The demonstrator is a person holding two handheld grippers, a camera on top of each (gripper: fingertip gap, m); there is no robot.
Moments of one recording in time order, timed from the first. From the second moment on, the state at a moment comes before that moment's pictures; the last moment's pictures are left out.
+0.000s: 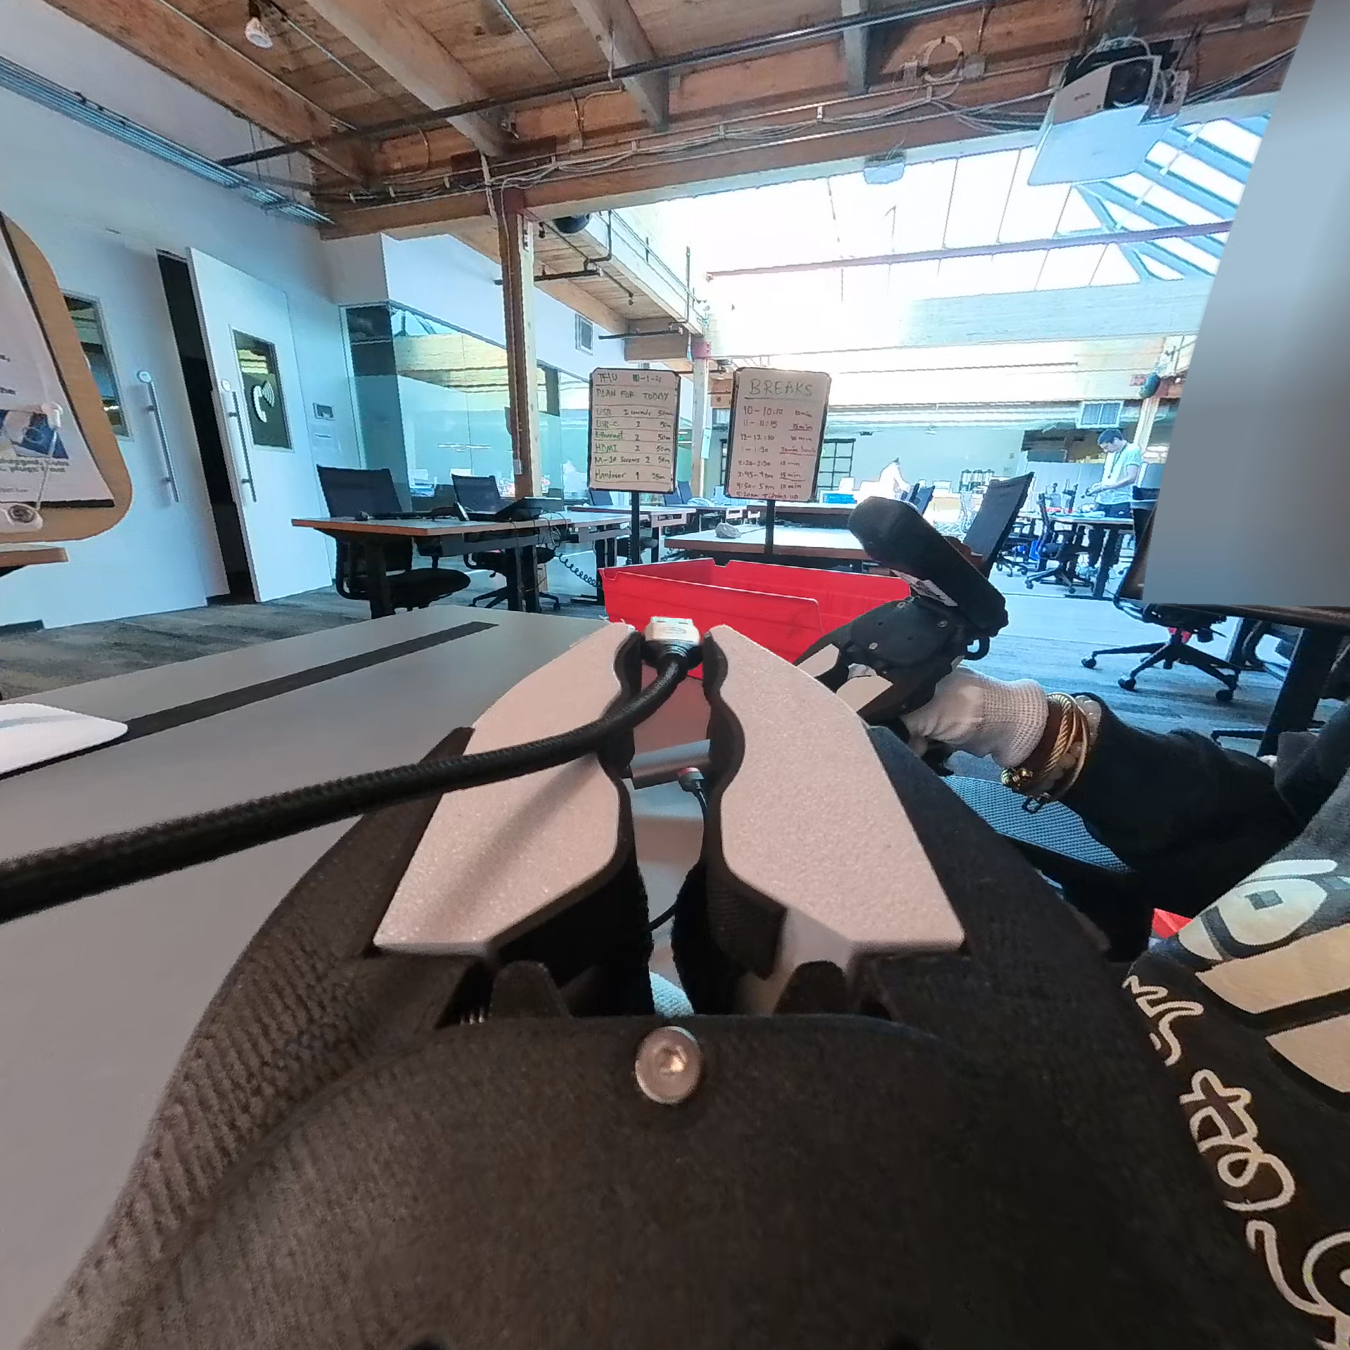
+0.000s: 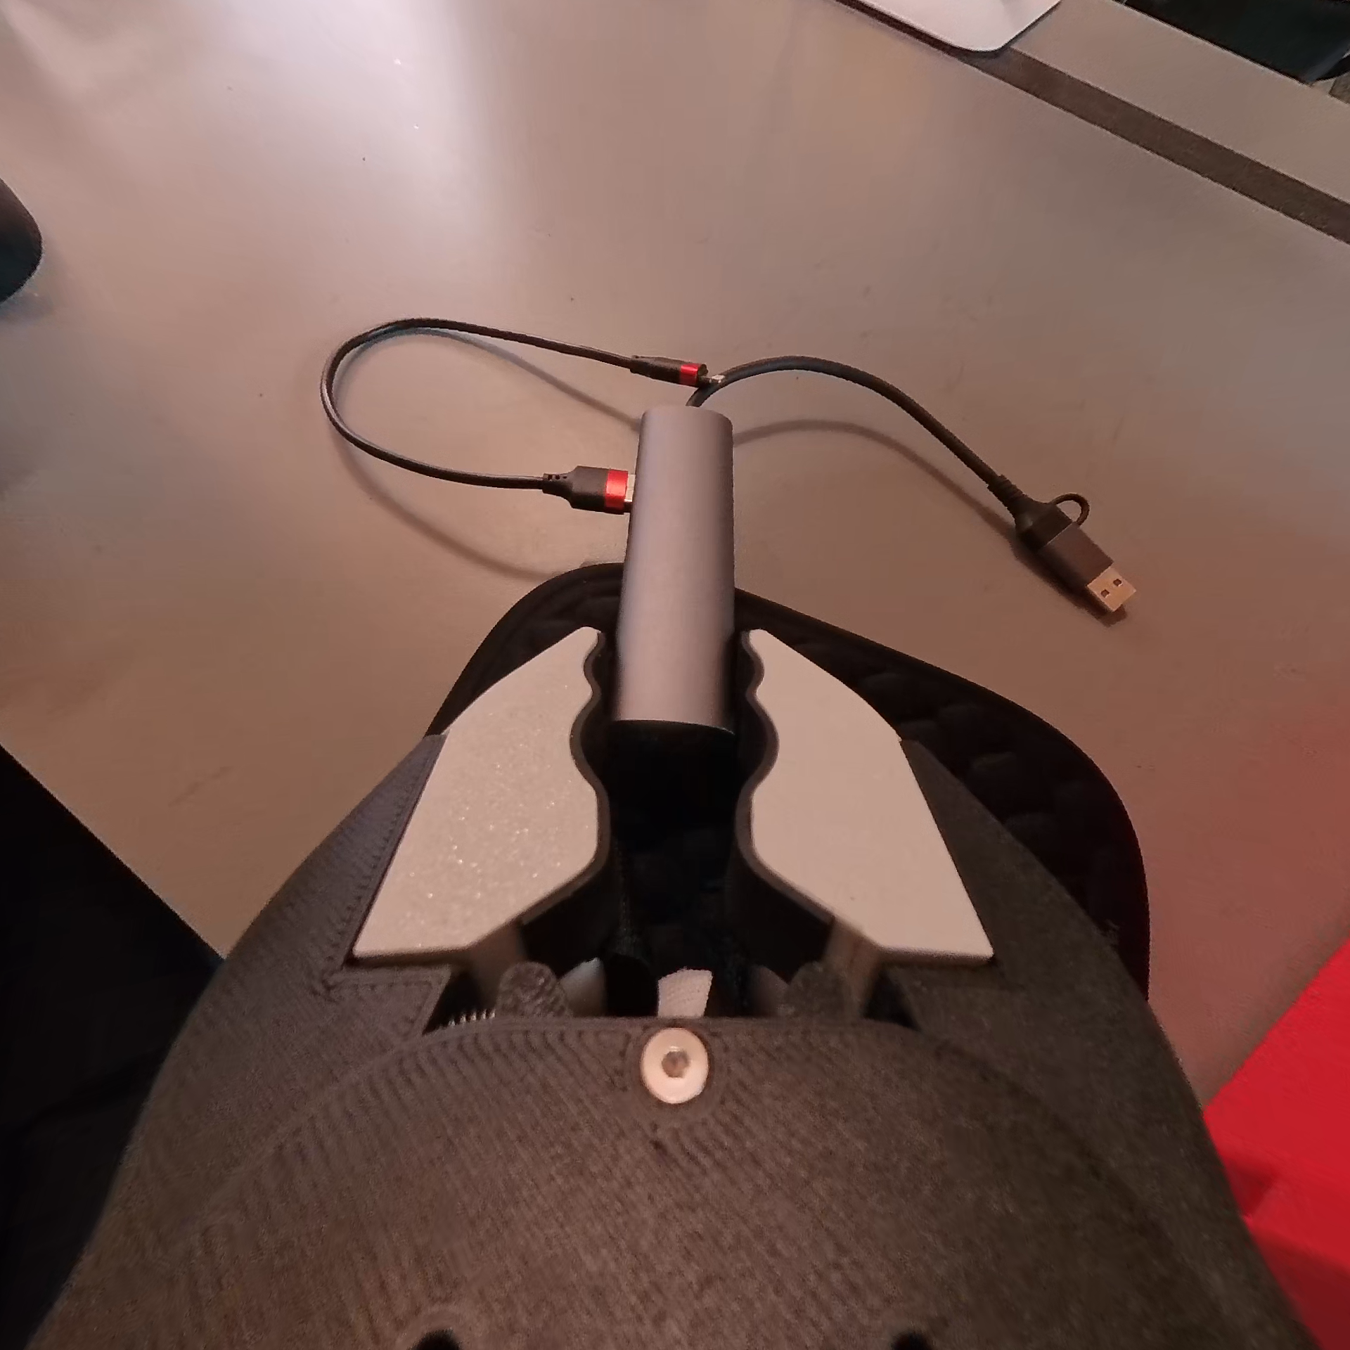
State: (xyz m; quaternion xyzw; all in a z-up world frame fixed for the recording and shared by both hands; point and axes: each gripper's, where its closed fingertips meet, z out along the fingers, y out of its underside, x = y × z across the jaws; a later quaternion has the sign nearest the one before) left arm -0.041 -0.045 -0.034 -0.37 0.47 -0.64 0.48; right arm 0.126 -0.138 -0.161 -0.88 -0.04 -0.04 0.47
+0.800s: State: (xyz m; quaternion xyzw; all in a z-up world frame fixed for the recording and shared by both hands) left arm -0.034 -0.076 -0.023 -0.37 0.45 -0.67 0.47; right arm 0.118 -0.134 -0.157 -0.88 -0.01 0.01 0.47
